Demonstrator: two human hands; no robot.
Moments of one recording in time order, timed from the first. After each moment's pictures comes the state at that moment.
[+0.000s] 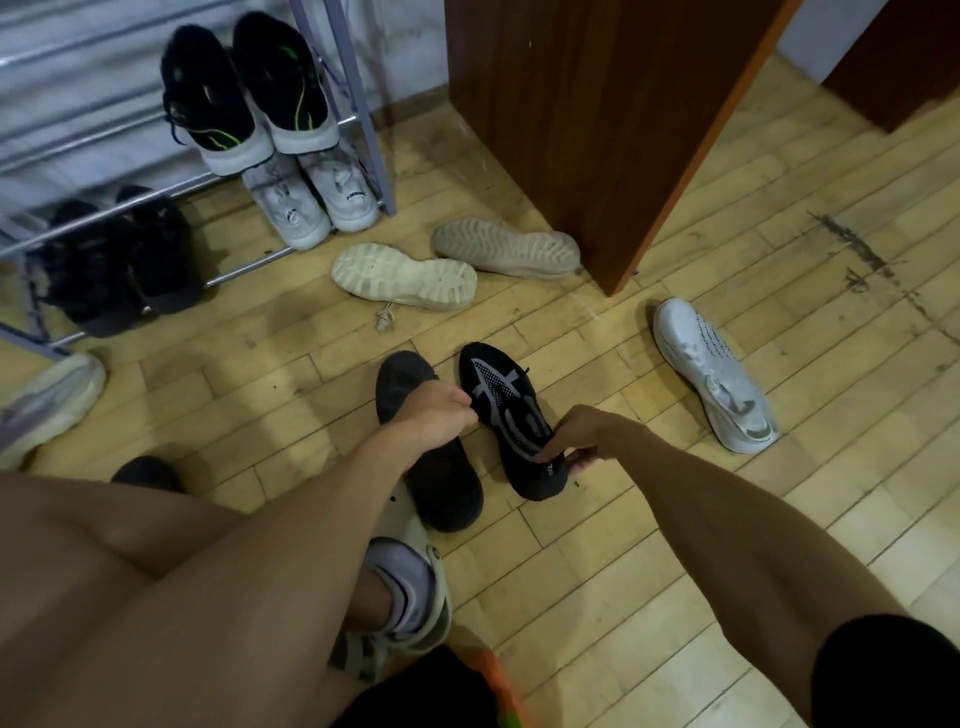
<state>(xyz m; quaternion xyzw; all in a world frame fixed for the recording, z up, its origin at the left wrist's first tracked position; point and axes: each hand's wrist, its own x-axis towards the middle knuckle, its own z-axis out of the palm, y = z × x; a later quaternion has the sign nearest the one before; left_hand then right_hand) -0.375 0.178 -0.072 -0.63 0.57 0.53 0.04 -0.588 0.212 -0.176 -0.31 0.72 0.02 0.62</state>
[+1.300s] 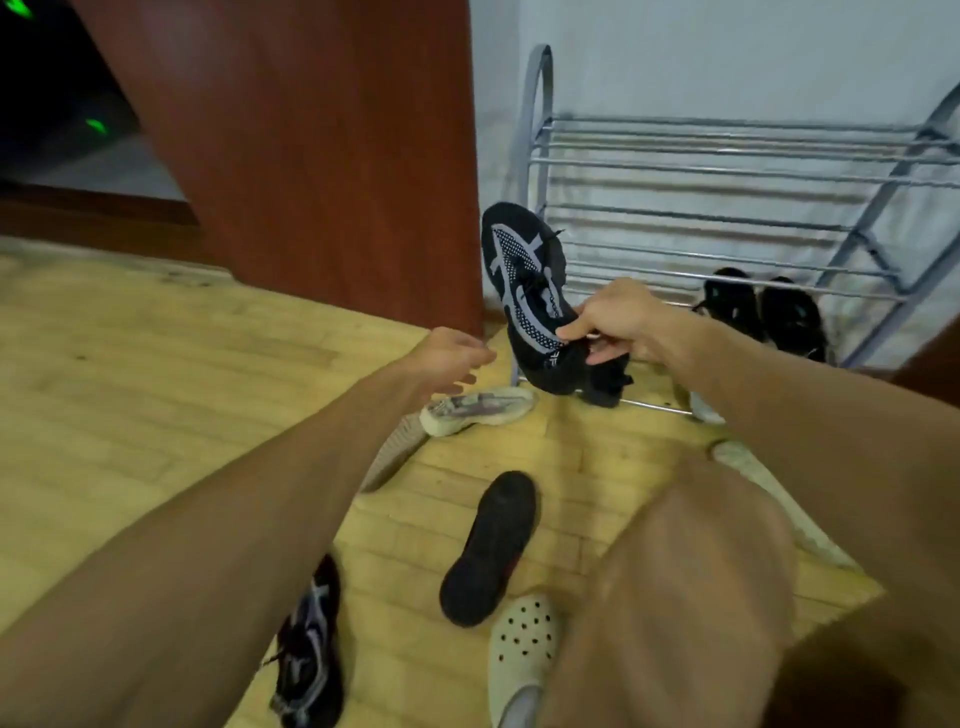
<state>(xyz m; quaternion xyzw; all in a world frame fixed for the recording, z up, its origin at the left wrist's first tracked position) 0.042 0.230 0.140 -0.76 0.35 0.41 -0.35 -0.118 0.102 0.166 -0.67 0.50 -0.12 0.53</state>
